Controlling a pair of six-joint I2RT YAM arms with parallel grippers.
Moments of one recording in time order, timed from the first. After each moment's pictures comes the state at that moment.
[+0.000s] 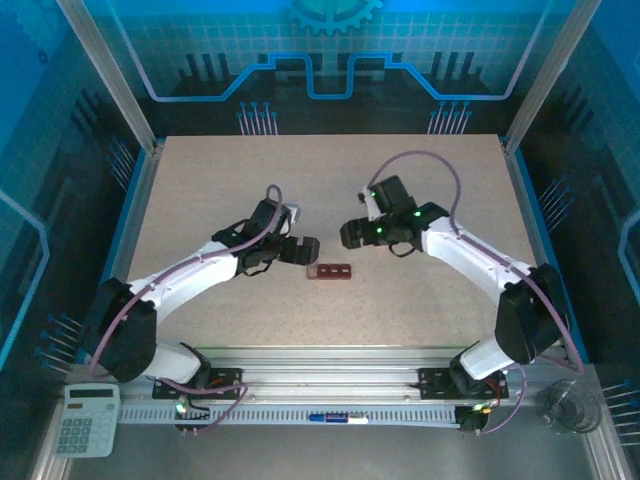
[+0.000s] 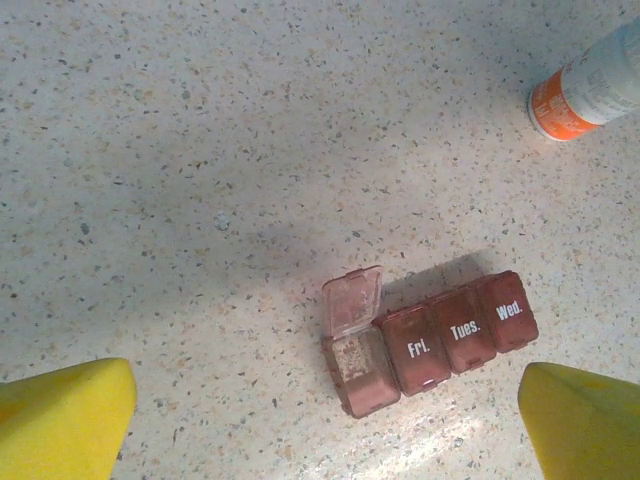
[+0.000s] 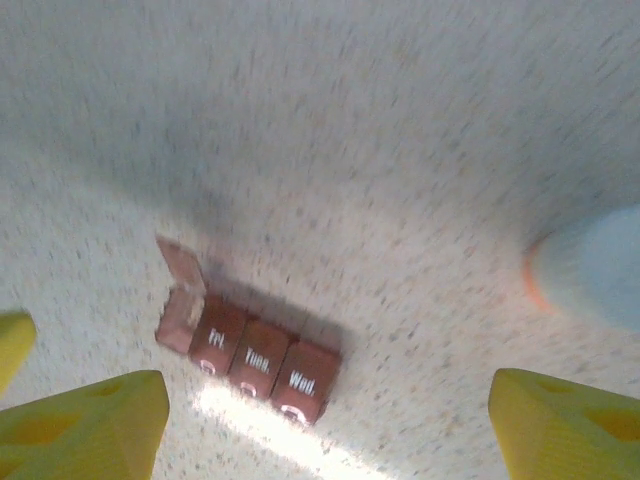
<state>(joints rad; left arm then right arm) -0.54 1.40 0.92 -0.39 0.03 -0.38 0.51 1.51 1.19 -0.62 -0.12 0.30</state>
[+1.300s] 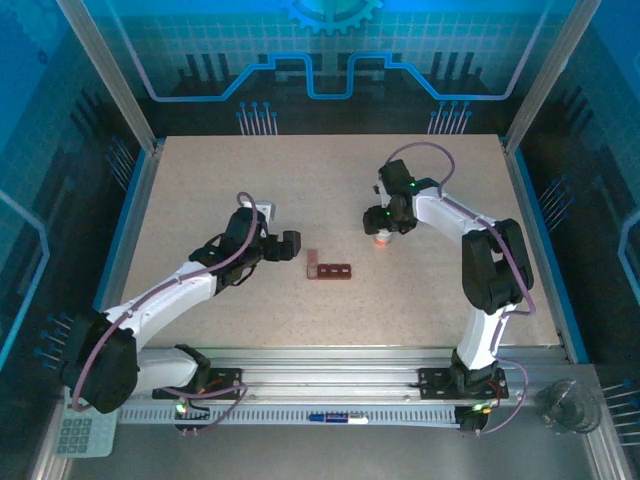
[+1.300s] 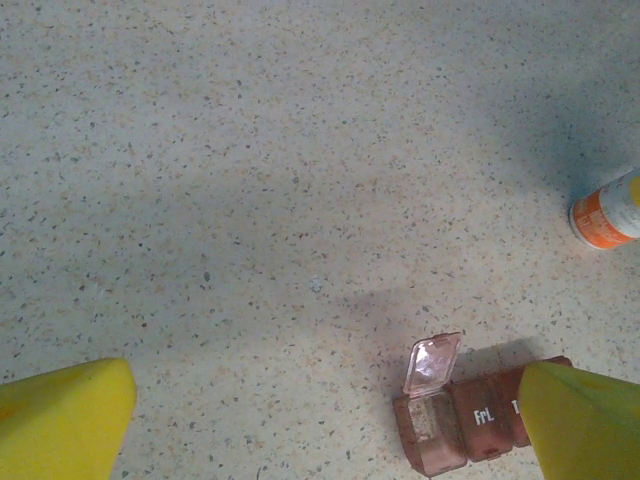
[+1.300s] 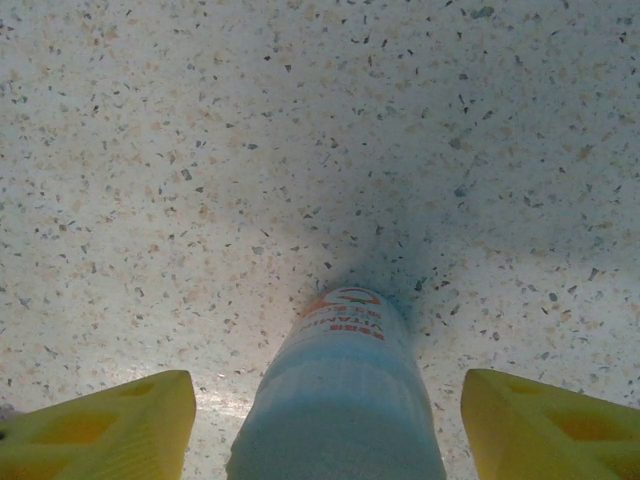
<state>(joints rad) -0.47 1.24 0.76 -0.22 -0.07 -0.40 0.35 1.86 1.37 -0.72 -0.03 0.19</state>
